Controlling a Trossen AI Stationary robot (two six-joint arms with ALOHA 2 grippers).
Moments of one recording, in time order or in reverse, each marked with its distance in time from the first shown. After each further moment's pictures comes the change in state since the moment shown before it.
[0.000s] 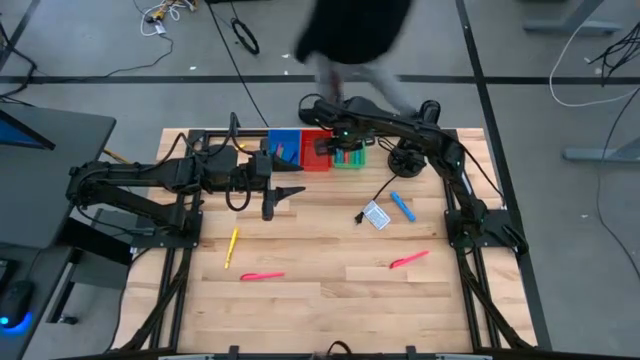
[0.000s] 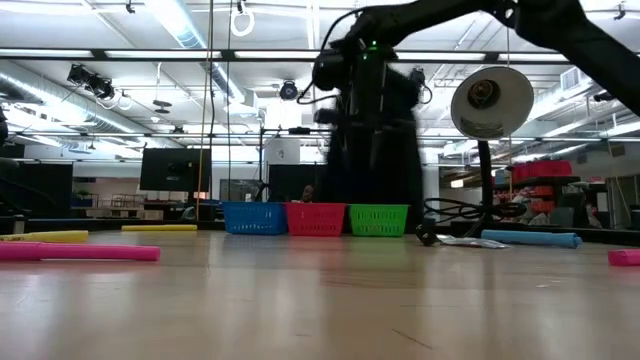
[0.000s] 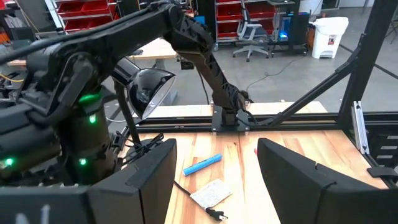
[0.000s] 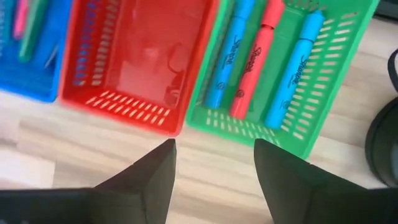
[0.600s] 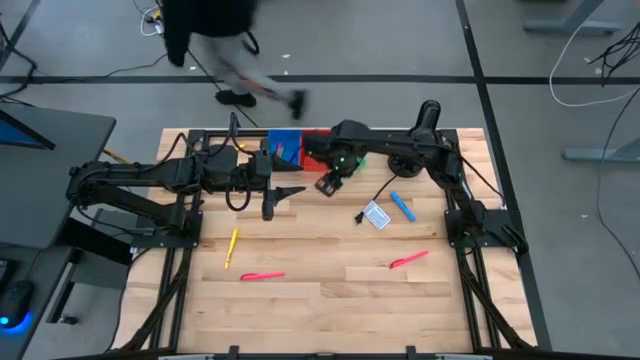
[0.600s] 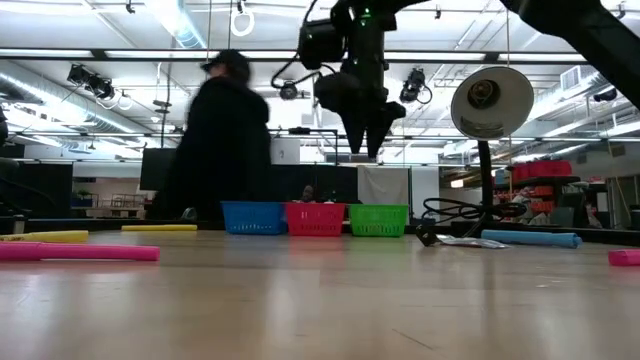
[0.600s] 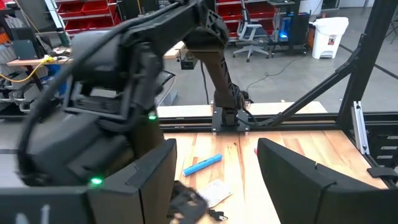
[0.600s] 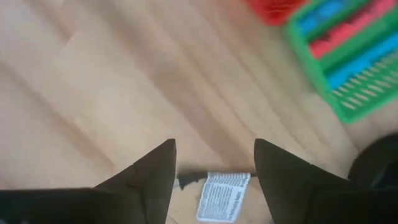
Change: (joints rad) left arm 0.000 0.000 0.000 0.001 0.000 0.000; right arm 0.187 -0.023 0.000 -0.141 -0.073 -0.429
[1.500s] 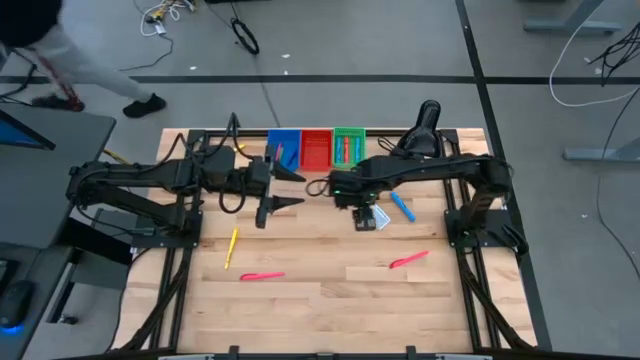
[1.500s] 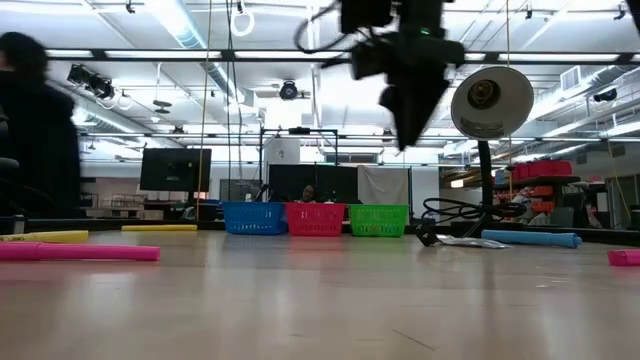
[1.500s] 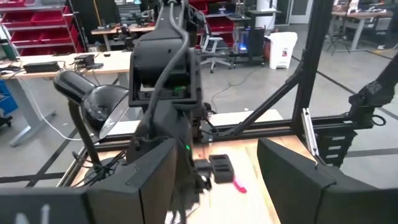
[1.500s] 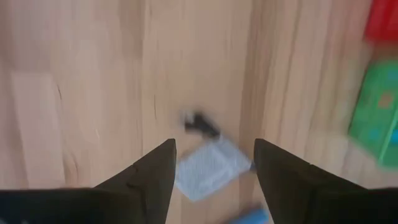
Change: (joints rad) left arm -0.008 0.000 0.000 0.043 0.158 -0.009; right arm 0.211 -0.349 -0.544 0.270 0.027 -0.536
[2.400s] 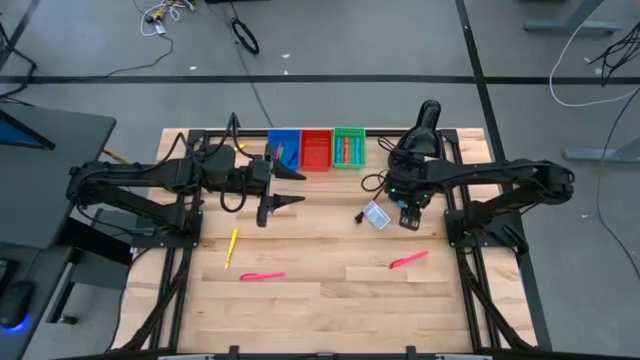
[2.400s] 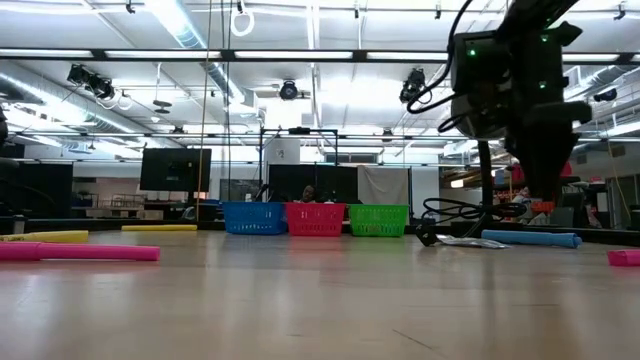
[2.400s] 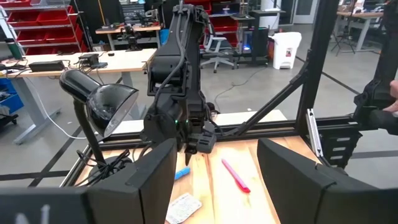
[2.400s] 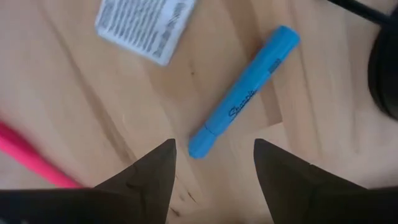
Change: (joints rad) left arm 0.001 0.000 0.000 0.000 -0.009 -0.001; right arm -0.153 -0.513 -0.741 0.125 -0.004 0.266
